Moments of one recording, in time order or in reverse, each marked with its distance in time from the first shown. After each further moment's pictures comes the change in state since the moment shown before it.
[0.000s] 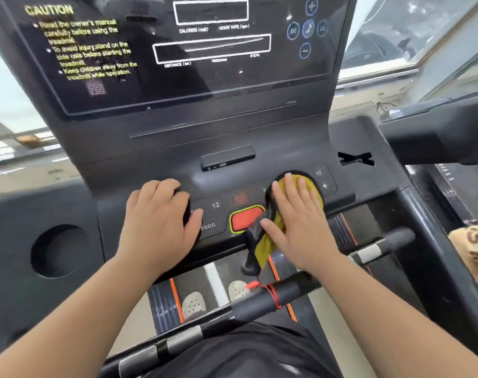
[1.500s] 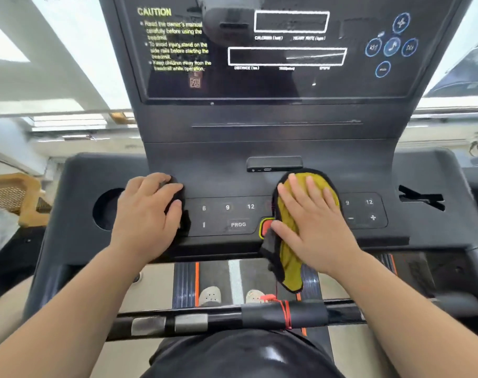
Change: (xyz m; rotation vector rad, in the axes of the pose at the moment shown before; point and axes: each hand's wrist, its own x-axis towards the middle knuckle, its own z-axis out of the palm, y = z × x) left_hand -0.046 -0.049 0.006 -0.109 0.197 -0.336; right_hand 0.047 -0.019 -0.021 -0.092 -0.140 -0.332
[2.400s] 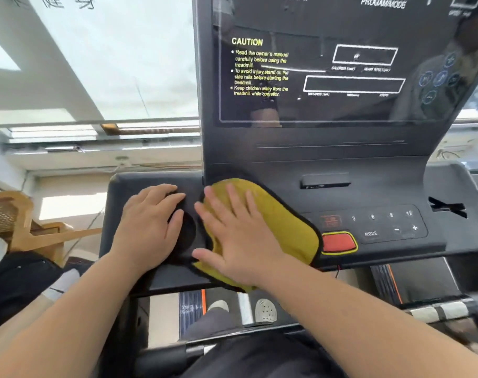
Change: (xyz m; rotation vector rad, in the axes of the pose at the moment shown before) left_hand 0.023 -0.120 -0.023 -0.057 -0.124 0.123; right_hand 0.085 -0.211 0.005 -0.066 -0.003 -0.251
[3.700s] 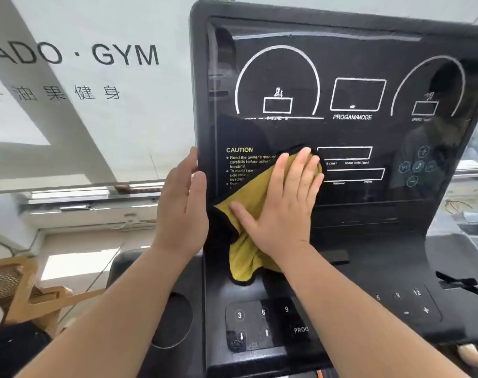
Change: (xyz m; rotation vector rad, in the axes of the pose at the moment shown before) left_hand 0.134 0.083 -0.079 -0.798 0.440 -0.111; right_hand 0.078 0.093 -0.100 -0.068 0.789 0.475
